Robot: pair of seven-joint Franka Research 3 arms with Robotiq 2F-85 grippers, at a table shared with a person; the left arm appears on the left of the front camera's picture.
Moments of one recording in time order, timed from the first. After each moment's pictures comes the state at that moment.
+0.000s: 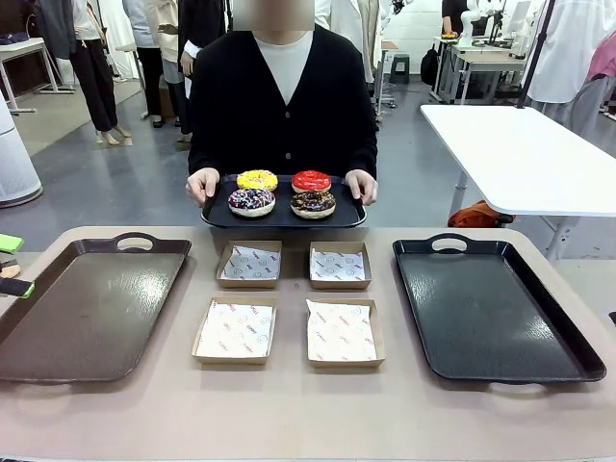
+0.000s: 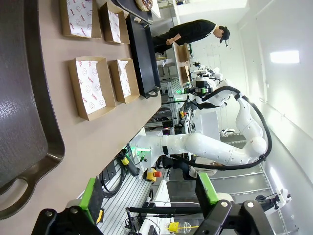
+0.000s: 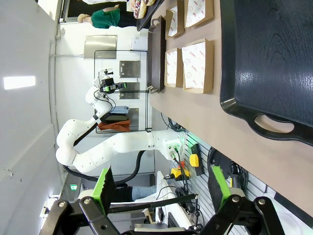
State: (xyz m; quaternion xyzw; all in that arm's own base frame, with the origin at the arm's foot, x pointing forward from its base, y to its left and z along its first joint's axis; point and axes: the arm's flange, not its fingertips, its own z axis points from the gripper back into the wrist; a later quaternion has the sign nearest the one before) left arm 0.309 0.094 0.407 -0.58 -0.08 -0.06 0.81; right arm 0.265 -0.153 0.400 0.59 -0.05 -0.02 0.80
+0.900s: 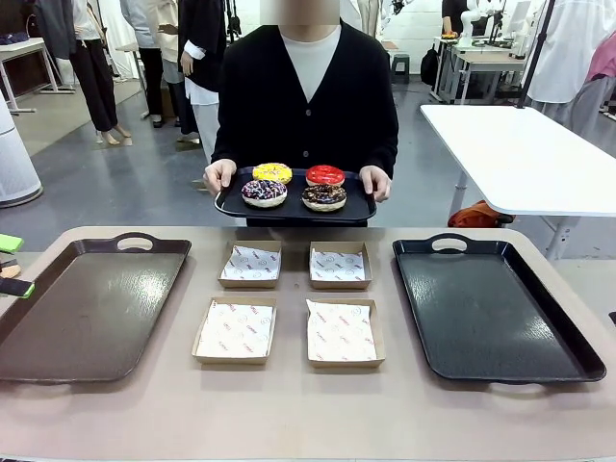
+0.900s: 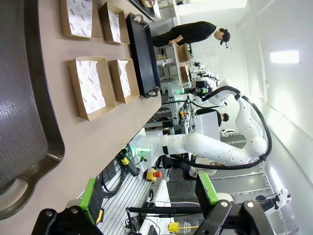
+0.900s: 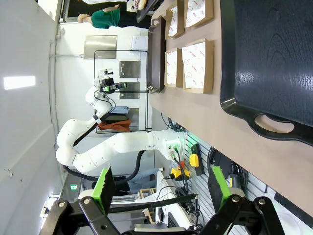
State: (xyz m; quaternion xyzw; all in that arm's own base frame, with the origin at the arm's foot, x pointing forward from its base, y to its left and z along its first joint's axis) left arm 0.309 0.094 0.407 -0.58 -0.08 -0.06 0.81; right arm 0.265 -0.153 0.400 0.59 -0.05 -0.02 0.80
